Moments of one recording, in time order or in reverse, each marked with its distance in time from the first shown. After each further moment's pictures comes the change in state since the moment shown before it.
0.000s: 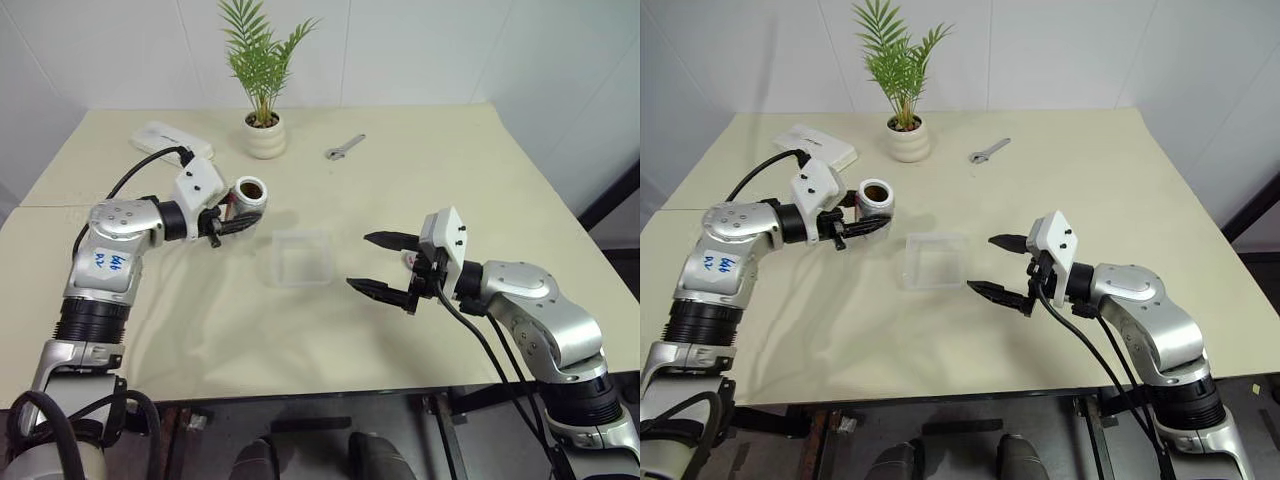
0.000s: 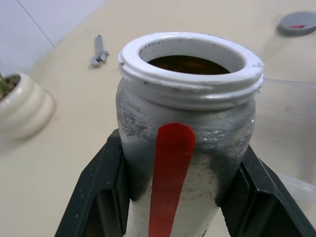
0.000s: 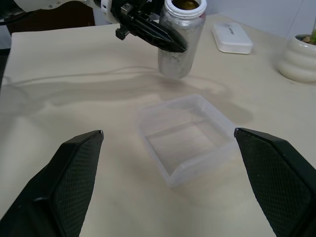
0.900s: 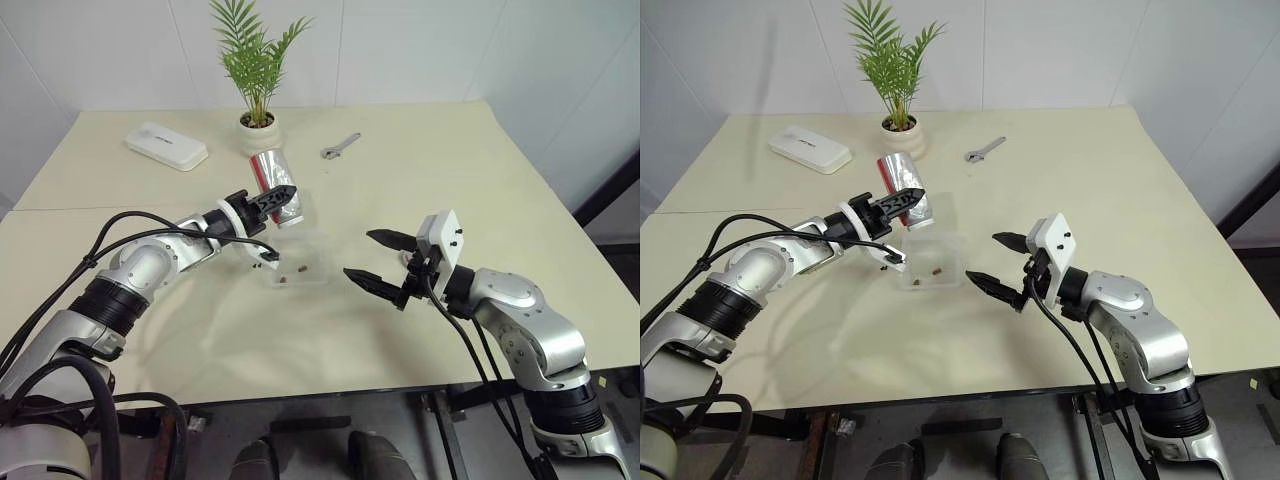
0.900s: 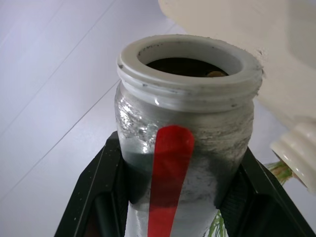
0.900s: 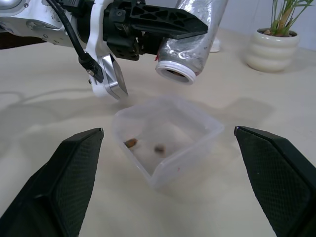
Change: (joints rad) left arm -0.132 0.151 -0.512 0.091 1.483 -0.490 1.230; right arm 0.034 0.088 -0.006 0.009 -0.009 -0.015 -0.113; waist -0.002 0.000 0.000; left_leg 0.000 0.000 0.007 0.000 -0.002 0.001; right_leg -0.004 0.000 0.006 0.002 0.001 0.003
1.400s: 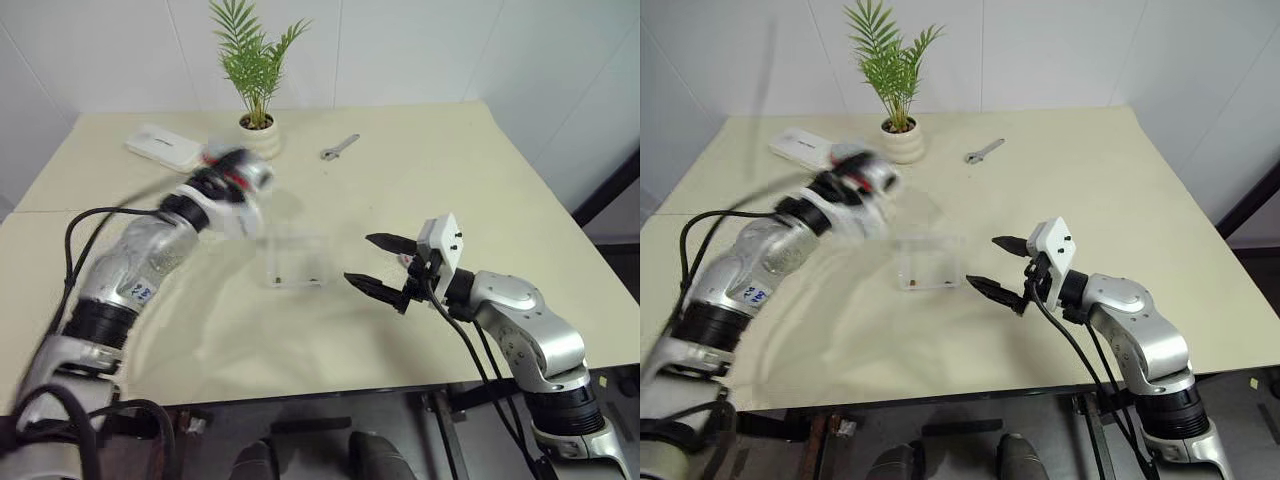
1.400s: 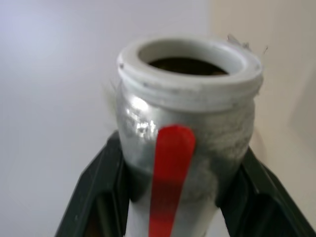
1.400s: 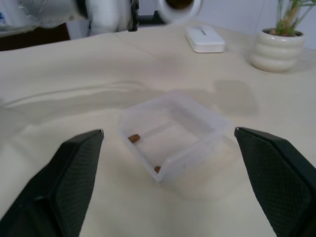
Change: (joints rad) left arm 0.188 -0.188 0.567 -0.002 -1.092 0.242 -0.617; right arm 0.012 -0.023 0.001 0.033 -0.003 -0.036 0.064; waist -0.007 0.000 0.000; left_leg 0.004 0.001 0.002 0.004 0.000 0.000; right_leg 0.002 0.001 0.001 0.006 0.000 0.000
